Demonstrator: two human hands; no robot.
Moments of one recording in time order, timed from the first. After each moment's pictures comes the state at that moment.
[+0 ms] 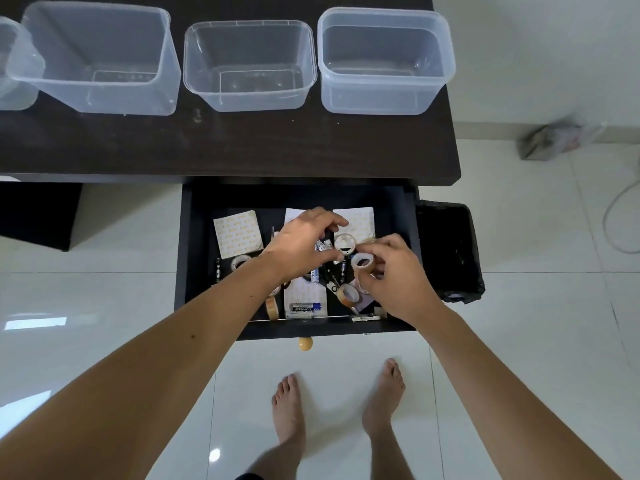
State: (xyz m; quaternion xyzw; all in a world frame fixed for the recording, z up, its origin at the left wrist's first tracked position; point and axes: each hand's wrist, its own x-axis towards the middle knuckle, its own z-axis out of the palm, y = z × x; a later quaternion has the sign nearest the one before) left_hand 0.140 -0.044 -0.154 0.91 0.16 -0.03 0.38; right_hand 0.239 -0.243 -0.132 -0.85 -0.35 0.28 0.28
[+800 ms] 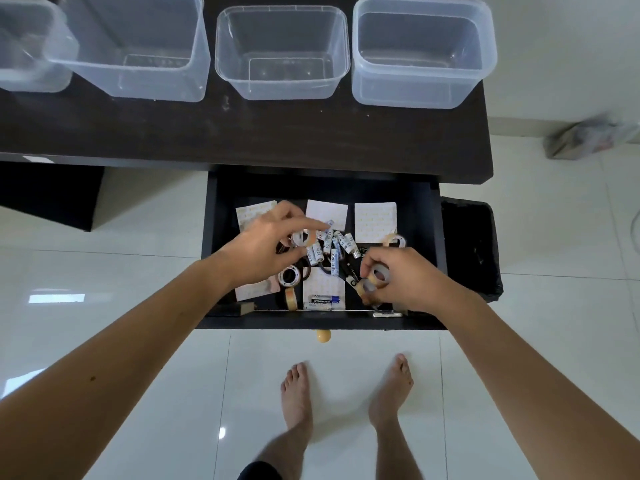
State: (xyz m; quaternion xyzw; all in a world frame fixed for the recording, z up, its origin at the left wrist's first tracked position) left_hand 0.061 0.003 -0.126 0.90 0.14 -0.02 0.41; right_hand 0.246 -0.223 -0.118 -0.79 -0.41 0.43 0.16
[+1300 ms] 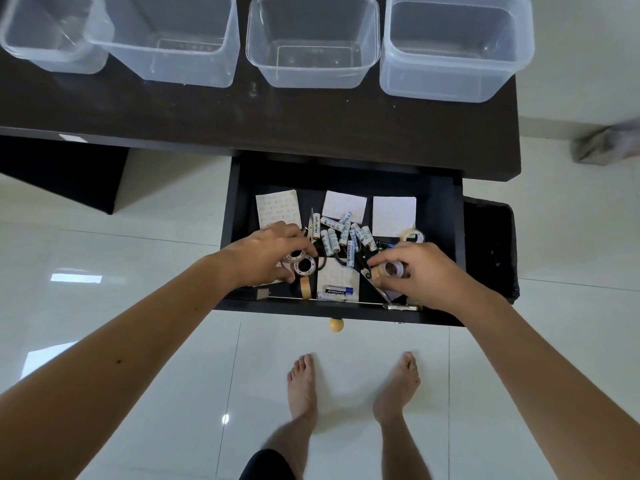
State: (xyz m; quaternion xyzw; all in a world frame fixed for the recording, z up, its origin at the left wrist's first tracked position) left_hand 0.025 0.008 -0.144 0.93 0.12 -0.18 0.31; right_hand 0.248 -0.230 -0.125 -0.78 -0.46 0.38 0.18
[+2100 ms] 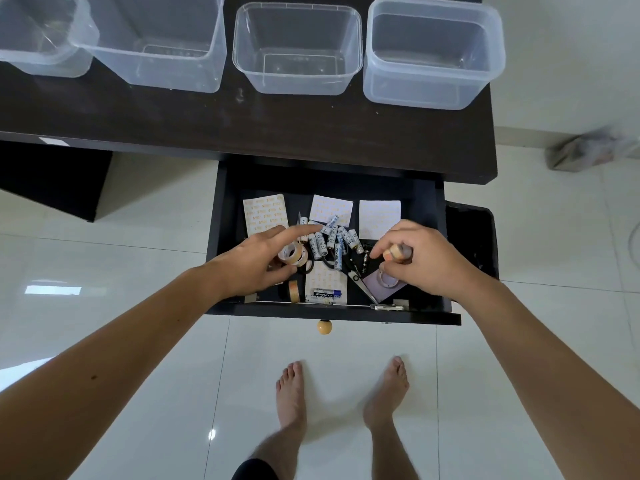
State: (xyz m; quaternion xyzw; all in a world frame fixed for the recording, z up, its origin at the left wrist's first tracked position) left_hand 0.023 -0.006 -0.135 0.89 0.16 -0.11 0.41; right_hand 0.270 -0.230 -0.105 -0.78 -0.45 0.36 0.24
